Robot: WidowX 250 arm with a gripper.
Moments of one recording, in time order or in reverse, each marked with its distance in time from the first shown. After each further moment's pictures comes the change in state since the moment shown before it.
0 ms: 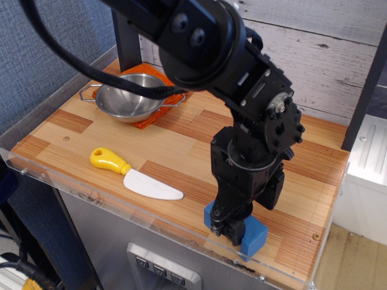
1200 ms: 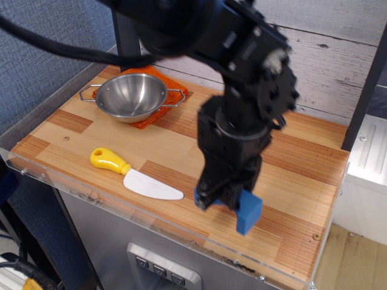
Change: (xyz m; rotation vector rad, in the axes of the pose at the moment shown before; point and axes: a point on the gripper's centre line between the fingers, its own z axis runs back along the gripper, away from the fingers) arm 0.020 0.001 0.041 -0.013 -0.054 0.051
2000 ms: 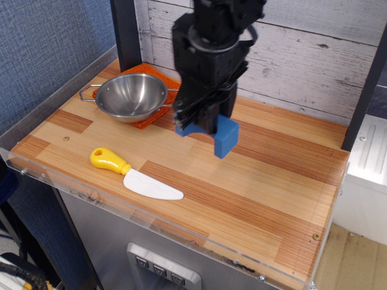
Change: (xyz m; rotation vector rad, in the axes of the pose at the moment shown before) arm 0.056 -0.046 0.027 -0.042 -0.076 -0.045
